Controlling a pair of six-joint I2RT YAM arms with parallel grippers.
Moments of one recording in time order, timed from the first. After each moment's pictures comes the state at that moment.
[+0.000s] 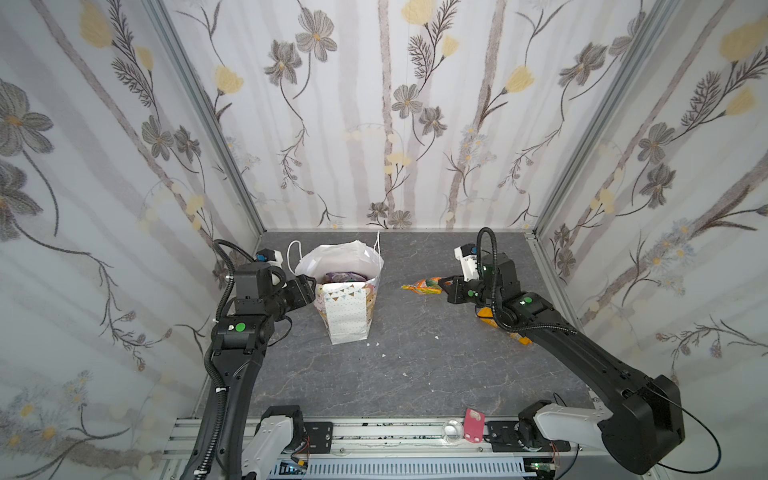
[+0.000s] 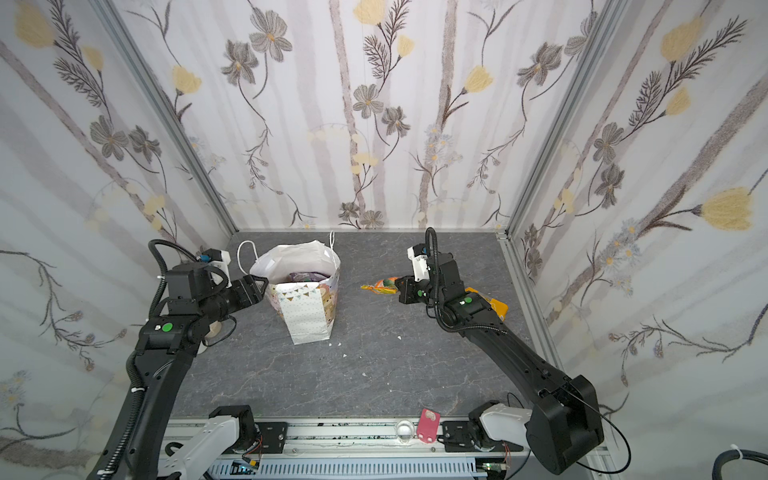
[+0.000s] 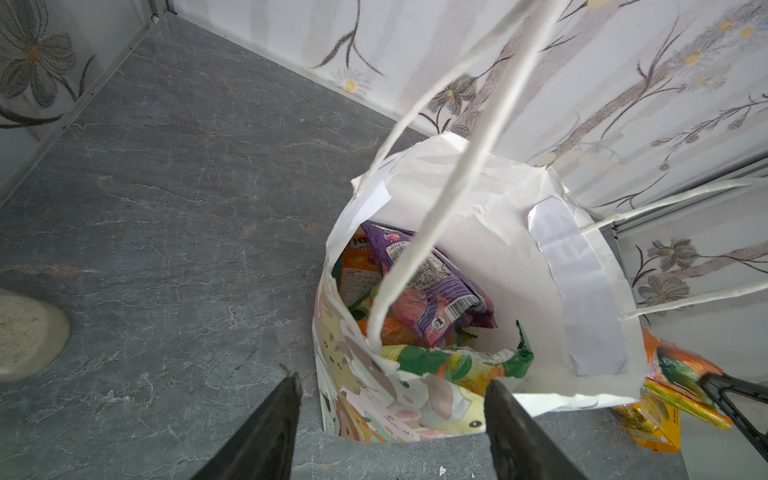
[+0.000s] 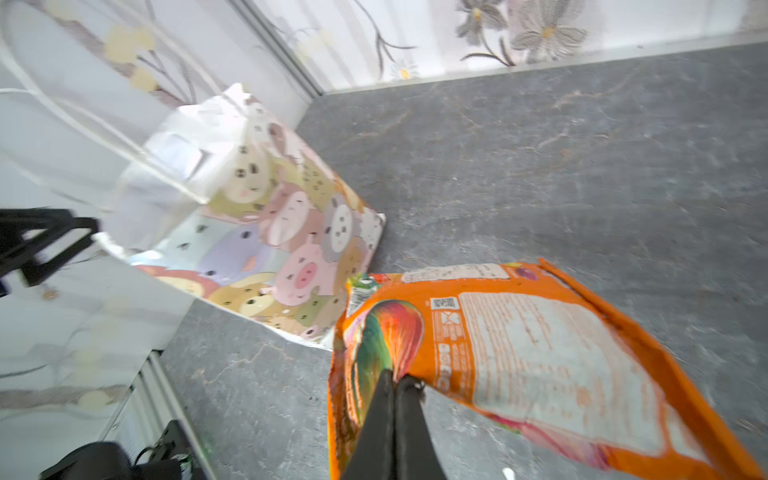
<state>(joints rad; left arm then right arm) 0.01 0.93 1.05 -0.73 0.25 -0.40 0.53 1.24 1.01 -0.24 -0.32 0.41</state>
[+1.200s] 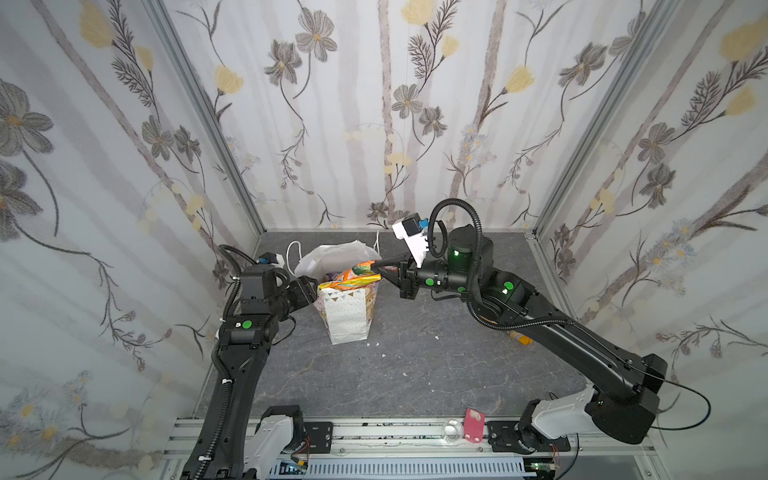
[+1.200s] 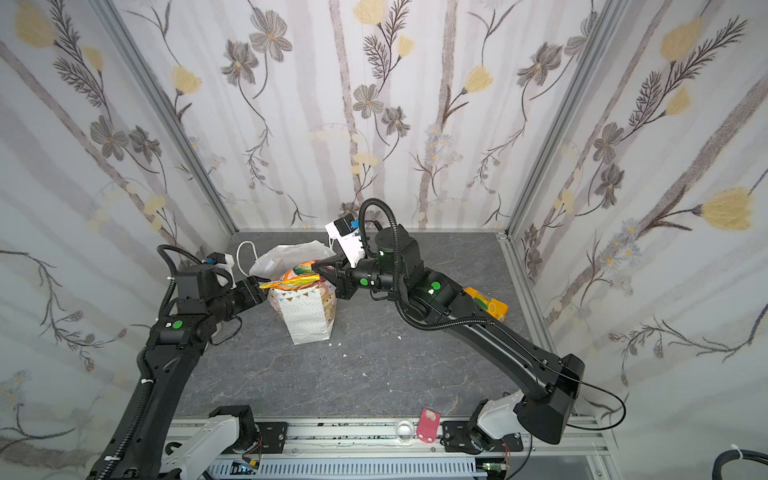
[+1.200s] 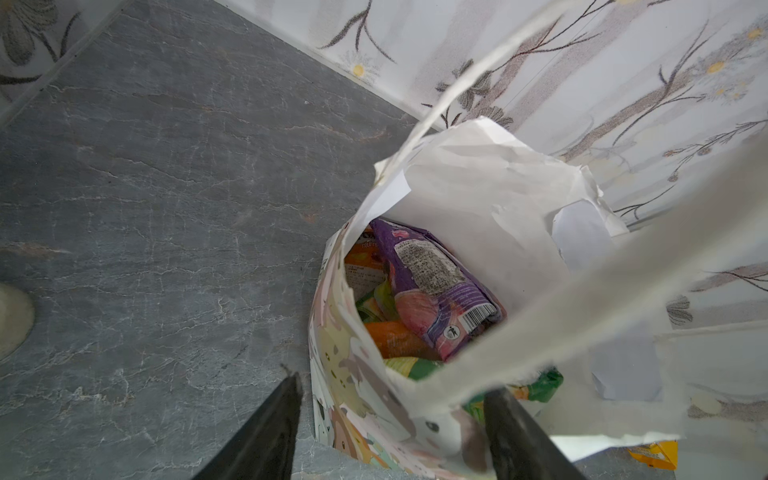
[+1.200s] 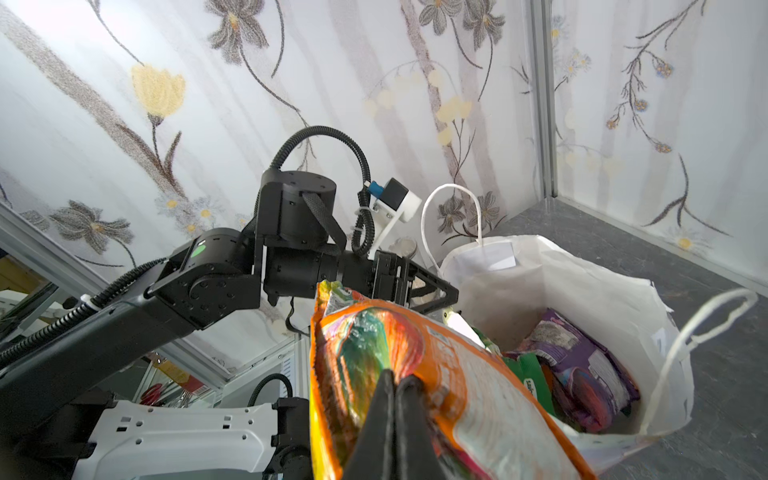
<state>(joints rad) 0.01 0.94 0.97 -0.65 0.25 -0.45 0.90 1.46 1.58 -0.25 -0.41 0.30</state>
